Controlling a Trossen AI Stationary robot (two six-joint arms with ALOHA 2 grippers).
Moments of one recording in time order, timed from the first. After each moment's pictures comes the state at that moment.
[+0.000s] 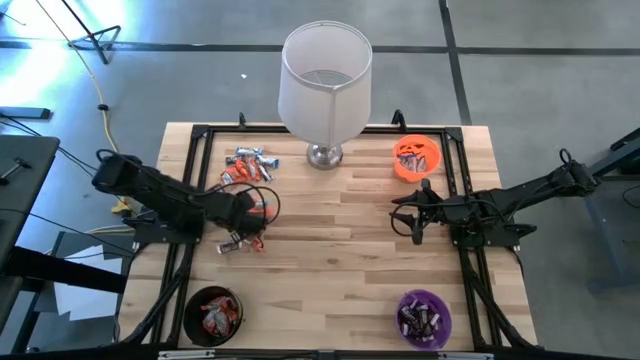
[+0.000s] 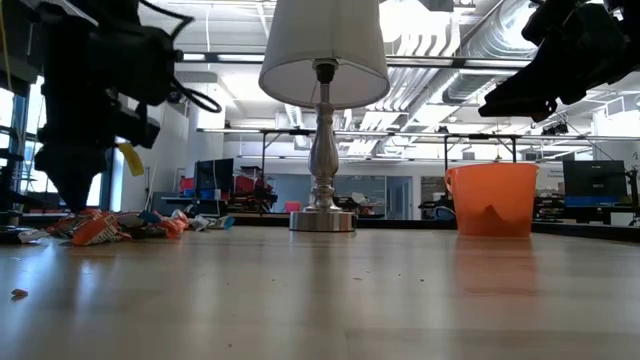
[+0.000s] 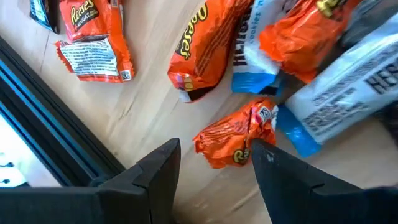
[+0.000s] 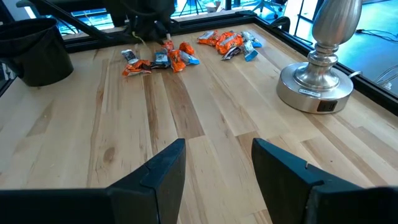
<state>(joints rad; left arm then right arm) -0.16 1.41 0.69 -1.09 -0.38 -0.80 0.27 0.59 0.29 -0.08 0.47 0.26</state>
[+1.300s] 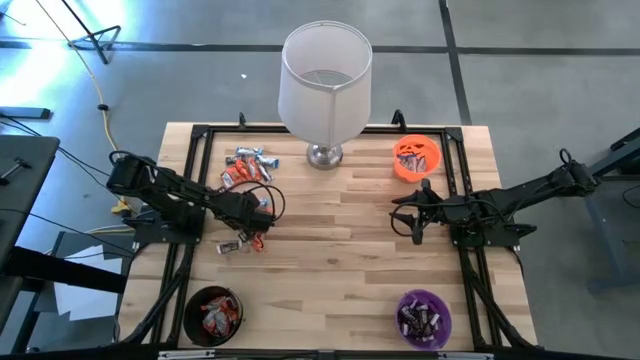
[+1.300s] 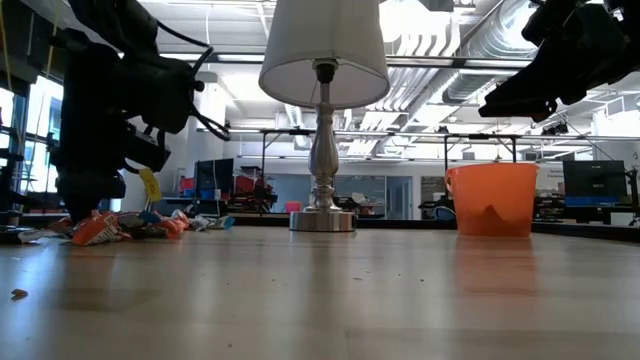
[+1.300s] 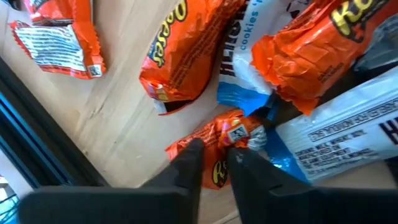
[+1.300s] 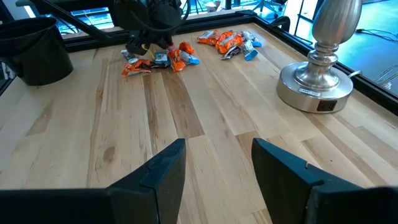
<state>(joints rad) -0.09 1.55 0.69 -0.97 -0.32 -0.84 0.27 0.59 0.29 -0.08 0.48 0.26</state>
